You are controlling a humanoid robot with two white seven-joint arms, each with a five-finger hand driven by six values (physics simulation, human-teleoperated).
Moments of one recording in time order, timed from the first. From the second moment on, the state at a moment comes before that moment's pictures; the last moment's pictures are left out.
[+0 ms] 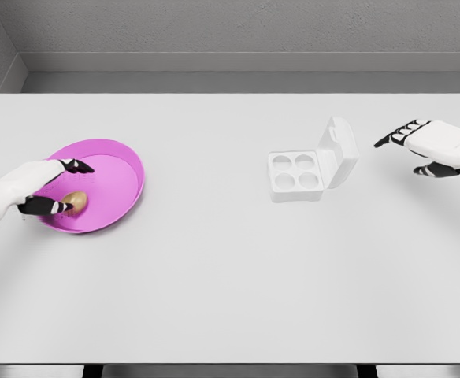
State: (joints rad) left arm -0.09 0.67 -0.05 -1.75 -0.43 0.00 -0.61; right arm -0.47 -0.80 0.32 -1.27 0.61 -0.61 0.39
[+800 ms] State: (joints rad) left arm -0.19 0.92 -0.26 -1.75 -0.16 0.05 -0.61; right arm -0.47 -0.80 0.32 -1.27 0.61 -0.61 0.39
